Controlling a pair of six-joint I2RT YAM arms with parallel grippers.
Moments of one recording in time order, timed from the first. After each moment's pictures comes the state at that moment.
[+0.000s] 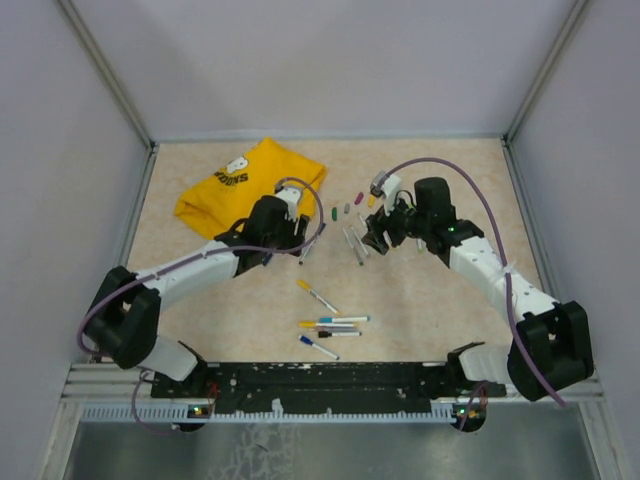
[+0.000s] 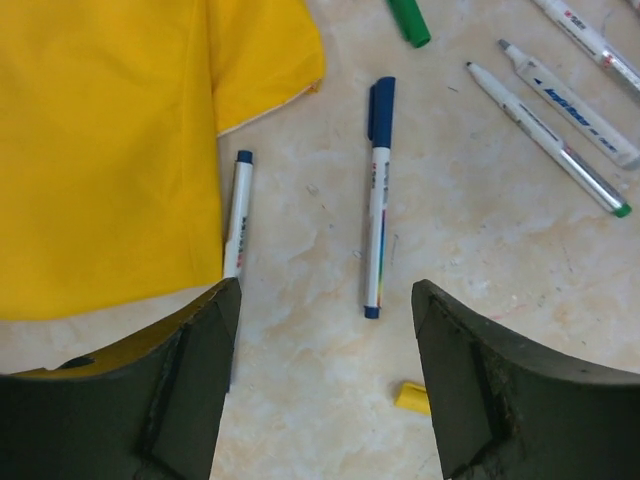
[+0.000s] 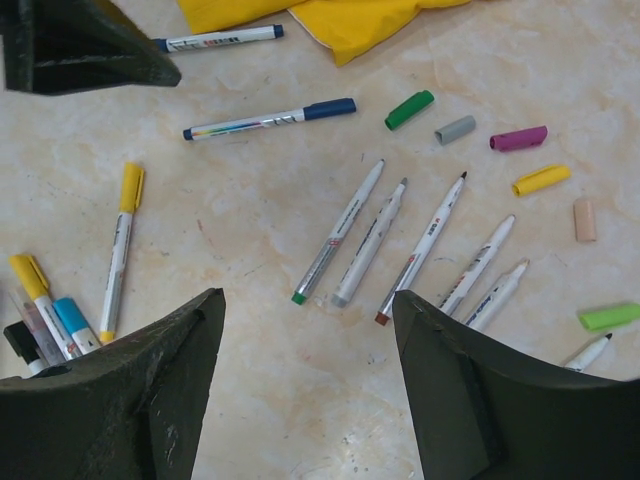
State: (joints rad) left arm -0.66 1.44 0.86 -0.04 -0.20 -0.16; right arm 0.35 1.27 0.91 -0.25 -0.51 -0.31
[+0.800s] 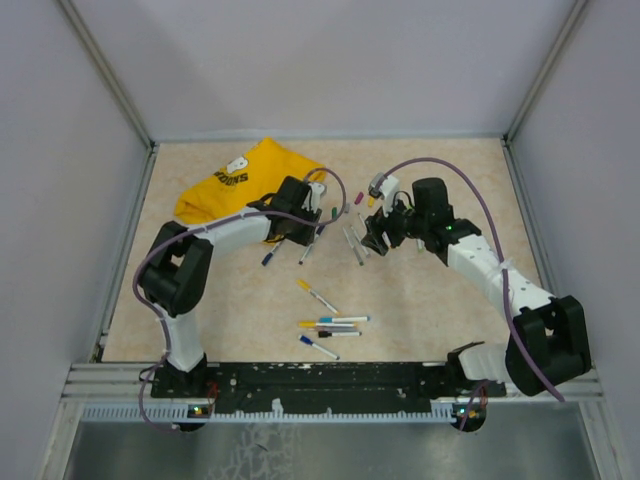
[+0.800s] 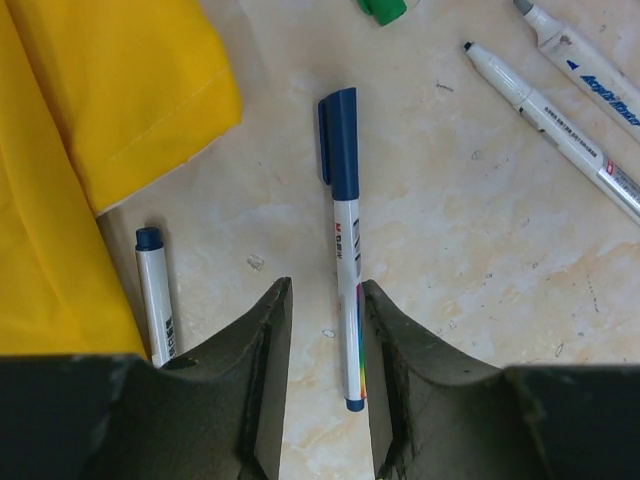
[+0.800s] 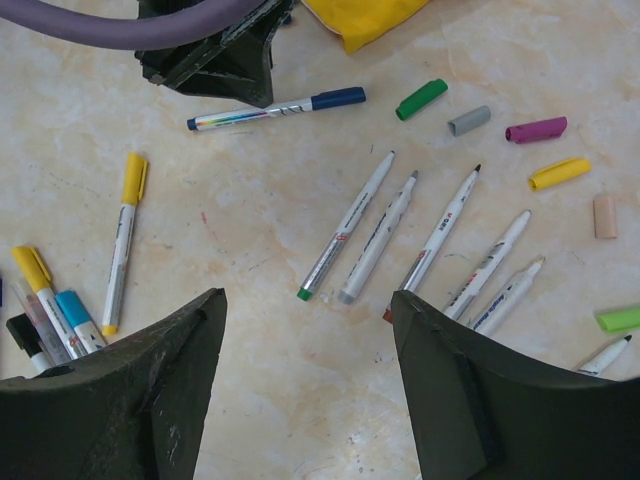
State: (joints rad) left arm -0.61 1.89 1.26 -0.27 0.01 -0.08; right arm 0.35 1.29 0.91 -0.26 -0.53 -0.31
